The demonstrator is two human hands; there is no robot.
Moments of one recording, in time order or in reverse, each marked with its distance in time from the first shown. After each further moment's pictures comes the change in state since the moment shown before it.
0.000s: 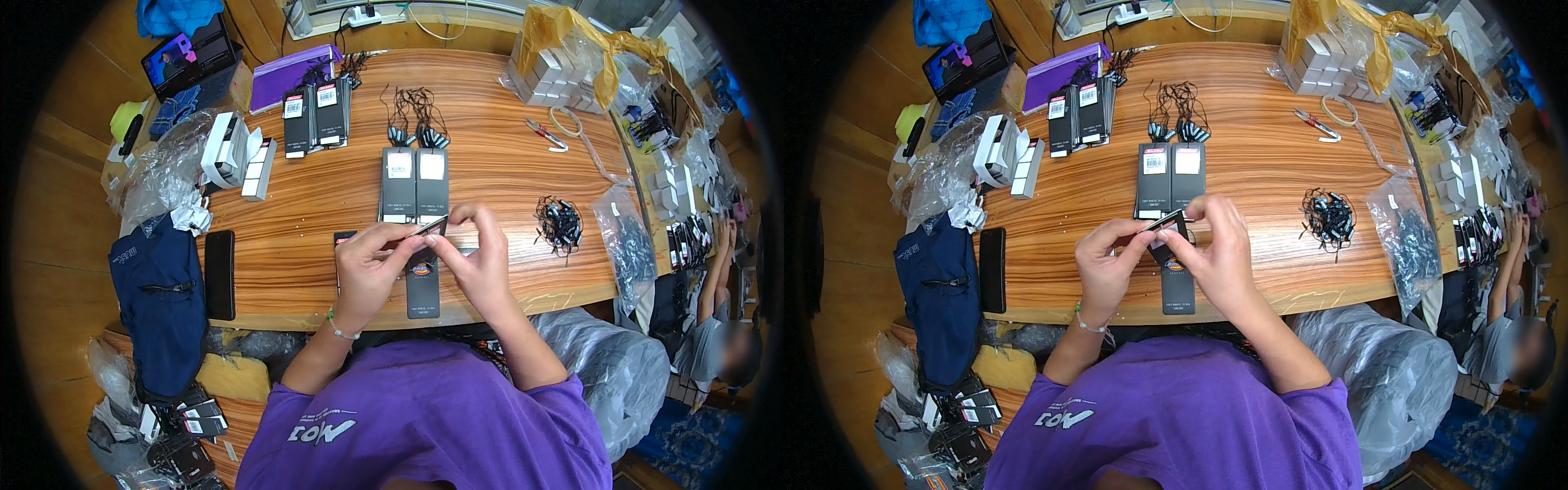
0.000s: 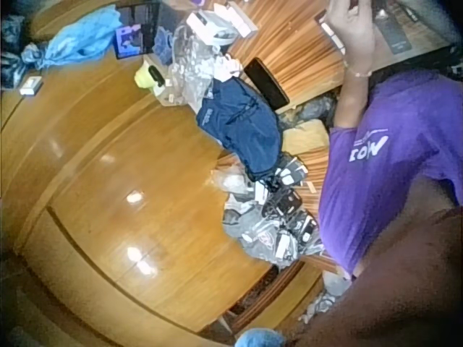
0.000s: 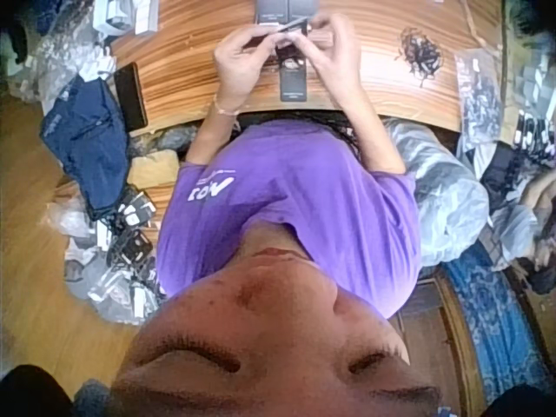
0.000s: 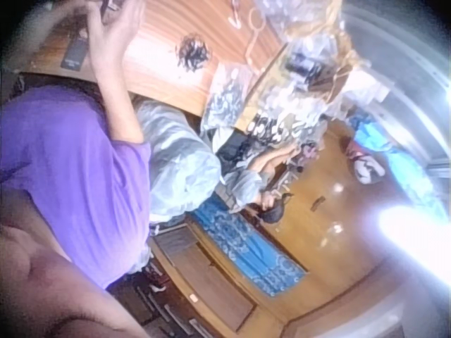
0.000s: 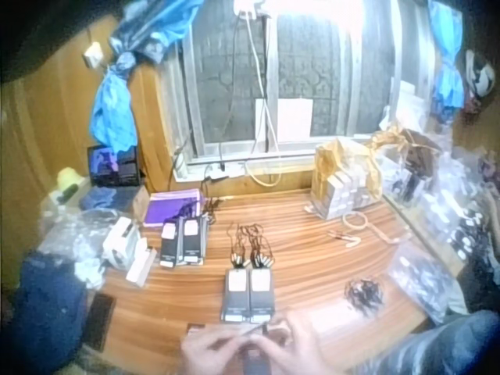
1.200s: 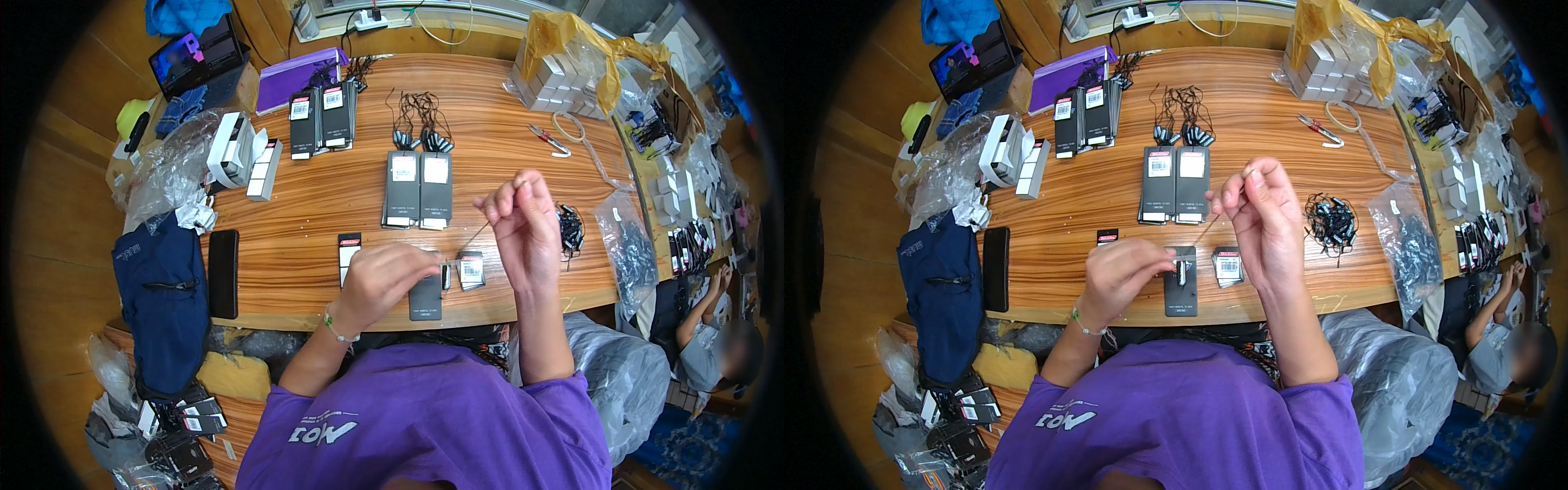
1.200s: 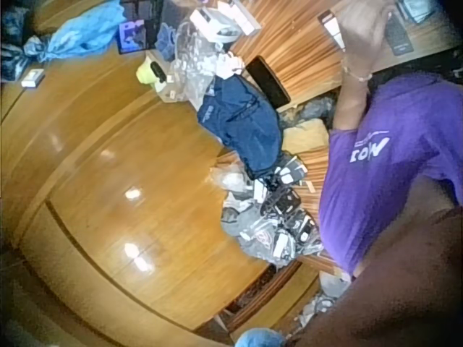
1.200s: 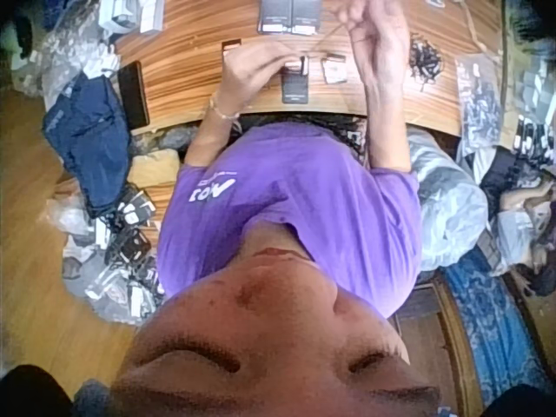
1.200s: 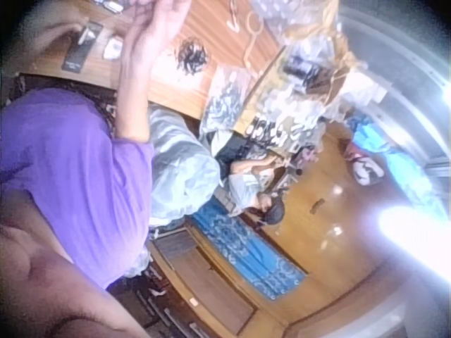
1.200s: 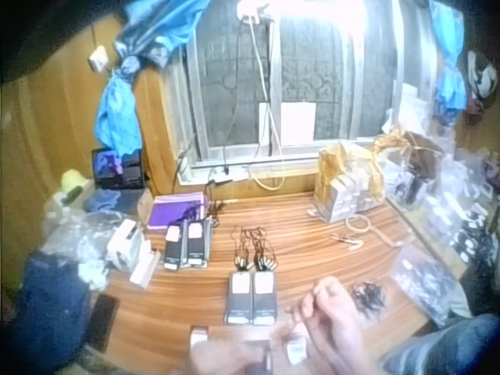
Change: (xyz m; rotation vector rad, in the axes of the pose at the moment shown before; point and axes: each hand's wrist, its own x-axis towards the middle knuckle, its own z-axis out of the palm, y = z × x) left_hand 0.002 0.005 -0.010 0.331 -0.258 0.463; right_hand 0.028 0.003 -0.033 1.251 0.029 0.233
